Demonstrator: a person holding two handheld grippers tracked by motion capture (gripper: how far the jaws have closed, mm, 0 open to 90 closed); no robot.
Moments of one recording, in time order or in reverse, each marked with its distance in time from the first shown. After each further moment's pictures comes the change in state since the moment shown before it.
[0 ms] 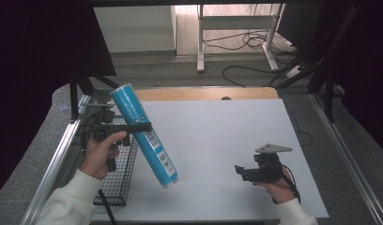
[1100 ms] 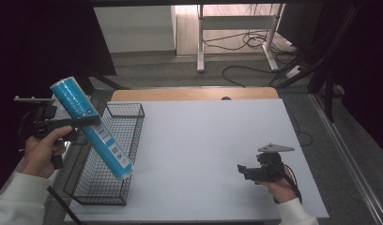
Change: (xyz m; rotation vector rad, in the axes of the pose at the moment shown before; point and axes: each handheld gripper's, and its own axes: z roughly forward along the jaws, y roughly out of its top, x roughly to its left) left arm 0.042 0.011 -0.112 -0.074 0.180 -0.017; right arm -0.008 -0.003 0.001 0.011 -0.031 0.032
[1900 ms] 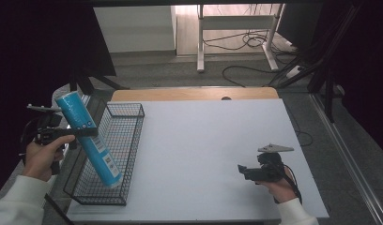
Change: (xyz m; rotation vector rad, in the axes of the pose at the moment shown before) left arm 0.034 -0.015 0.018 0.127 0.165 0.005; right arm -0.002 -0.002 0.002 0.011 -0.012 0.000
